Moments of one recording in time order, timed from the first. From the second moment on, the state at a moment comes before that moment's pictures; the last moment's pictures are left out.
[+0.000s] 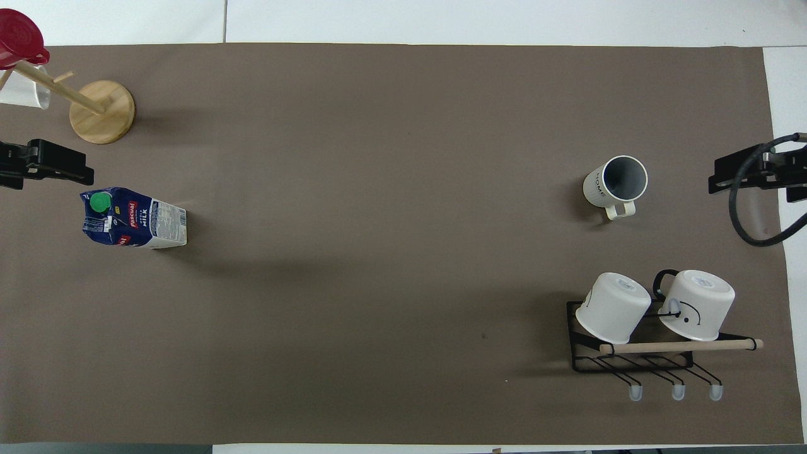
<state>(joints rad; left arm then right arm) -0.01 0.03 -0.02 -1.57 -0.03 1.61 0.01 0.02 -0.01 -0.03 -1.55 0.00 1.50 0.13</state>
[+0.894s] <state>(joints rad) 0.04 0.00 -0.02 -1.86 -0.03 1.91 0.02 -0.01 0.09 -0.03 -1.73 0.00 1.92 -0.20</state>
